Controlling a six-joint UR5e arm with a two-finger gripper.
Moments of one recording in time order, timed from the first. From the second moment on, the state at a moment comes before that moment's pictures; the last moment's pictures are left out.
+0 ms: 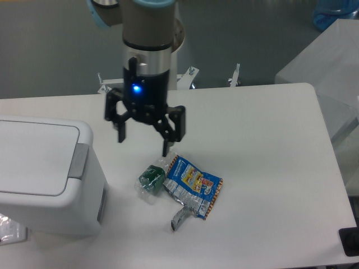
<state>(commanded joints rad) 2.29 -1.73 -1.41 -1.14 1.26 0.39</state>
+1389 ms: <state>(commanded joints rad) 2.24 -1.78 -1.45 -1.07 1.23 0.10</state>
